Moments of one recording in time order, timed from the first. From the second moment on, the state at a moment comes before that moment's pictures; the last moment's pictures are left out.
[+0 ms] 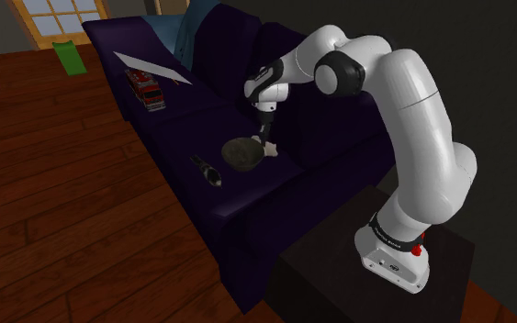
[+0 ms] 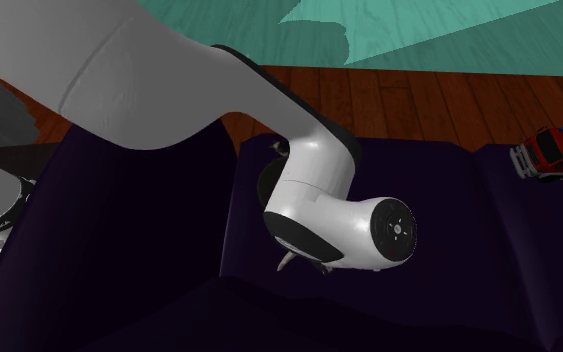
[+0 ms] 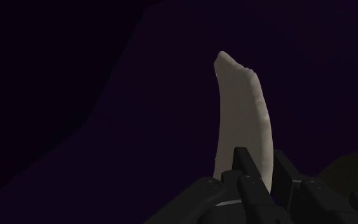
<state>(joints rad) -0.05 0.80 -0.25 -1.59 0.39 2.08 -0.94</state>
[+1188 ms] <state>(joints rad) -0.04 0.65 -0.28 -1.59 0.34 1.94 -0.90</state>
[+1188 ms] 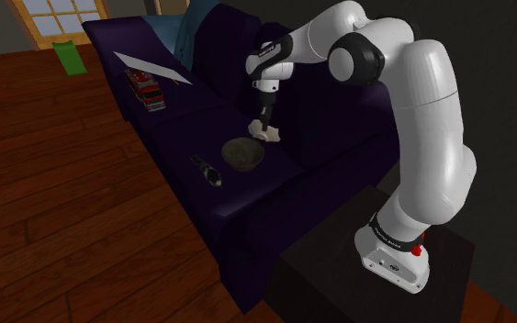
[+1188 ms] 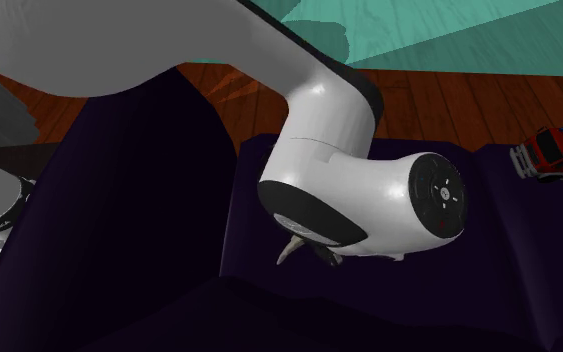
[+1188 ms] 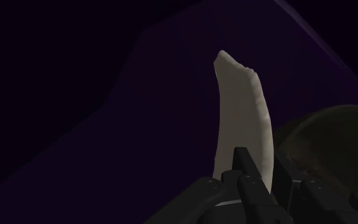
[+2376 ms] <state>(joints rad) 0.02 0.51 -0.28 -1.60 0.31 1.83 -0.81</state>
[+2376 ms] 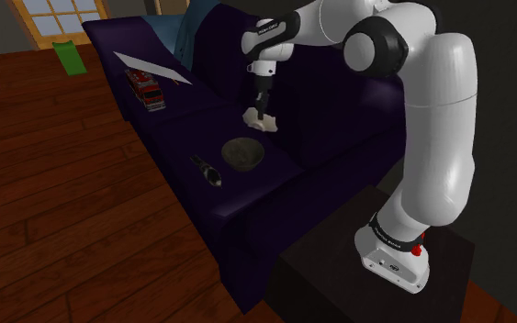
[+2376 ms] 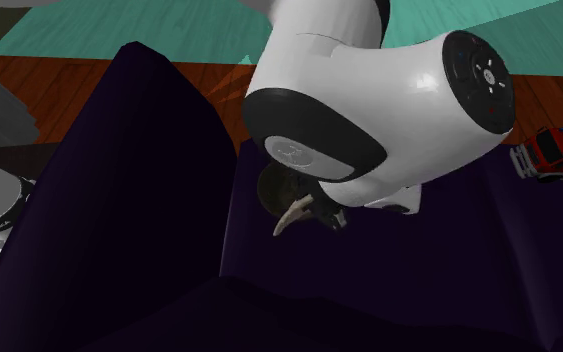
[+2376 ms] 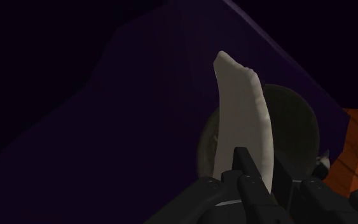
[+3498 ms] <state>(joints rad) 0.14 0.49 -0.23 -1.73 0.34 1.97 -0.69</state>
